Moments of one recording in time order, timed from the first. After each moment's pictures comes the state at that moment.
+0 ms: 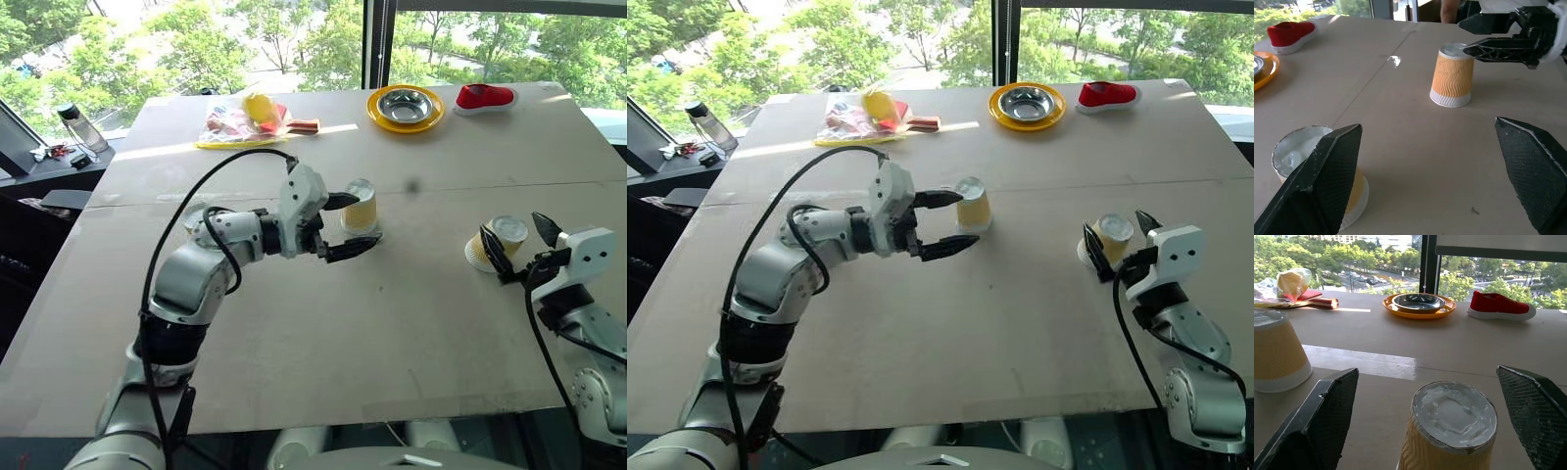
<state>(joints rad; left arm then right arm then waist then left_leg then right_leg) -0.54 0.60 -0.13 -0.32 -0.49 0.64 -0.93 0.08 -0.35 -0.27 -0.46 0.38 0.26 0.32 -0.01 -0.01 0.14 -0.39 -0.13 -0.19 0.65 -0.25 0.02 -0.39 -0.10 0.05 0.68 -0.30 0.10</state>
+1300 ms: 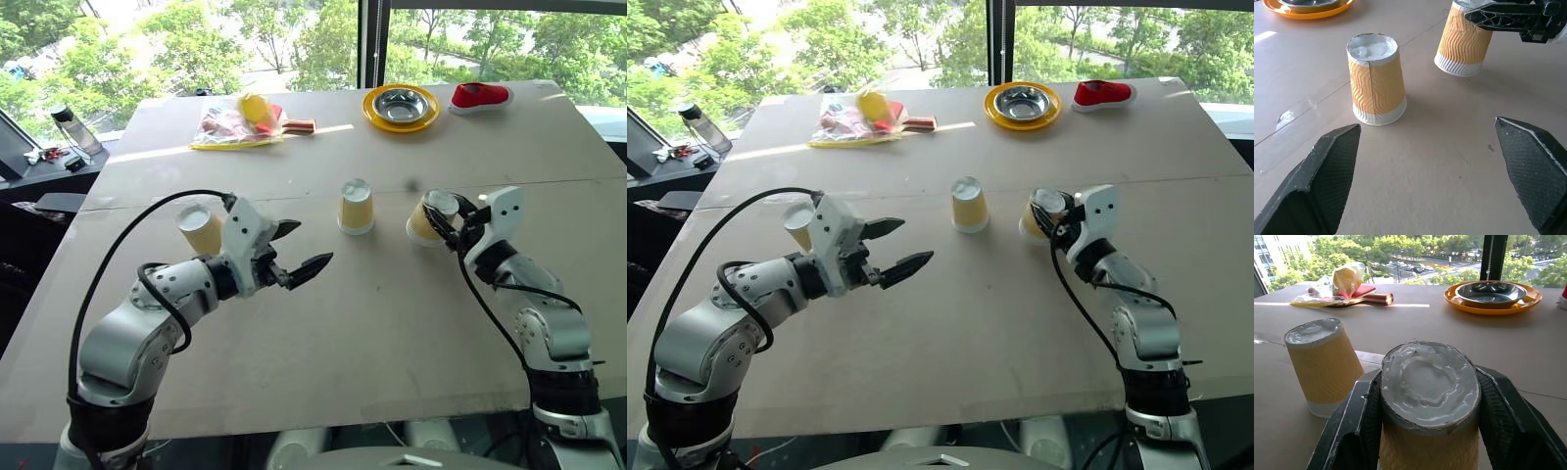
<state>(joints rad) -0.16 0.63 0.12 -0.64 -0.56 0.80 -0.61 -0.28 -0.29 -0.03 -0.23 0.35 0.41 0.37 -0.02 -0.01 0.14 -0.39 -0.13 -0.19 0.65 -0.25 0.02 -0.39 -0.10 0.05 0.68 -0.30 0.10</state>
